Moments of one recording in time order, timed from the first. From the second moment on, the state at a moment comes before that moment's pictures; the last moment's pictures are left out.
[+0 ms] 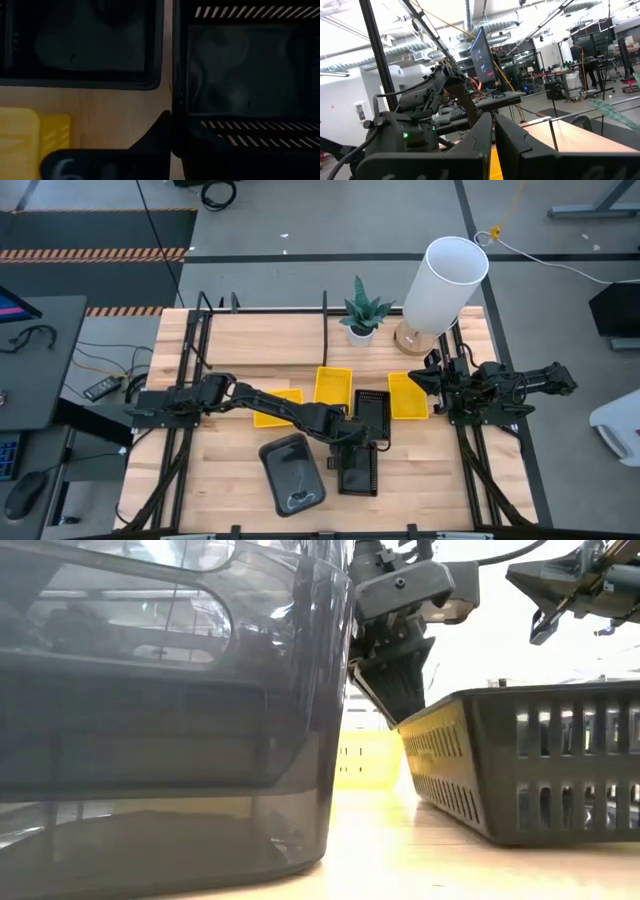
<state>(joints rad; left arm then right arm) -0.23 2.29 1.92 -0.79 -0.10 -0.14 0.13 0.04 0.01 0.37 0.23 0.17</state>
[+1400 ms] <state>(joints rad) 0.06 2.29 2.23 -0.89 0.03 0.06 0.13 0.04 0.01 0.37 0.23 0.17</state>
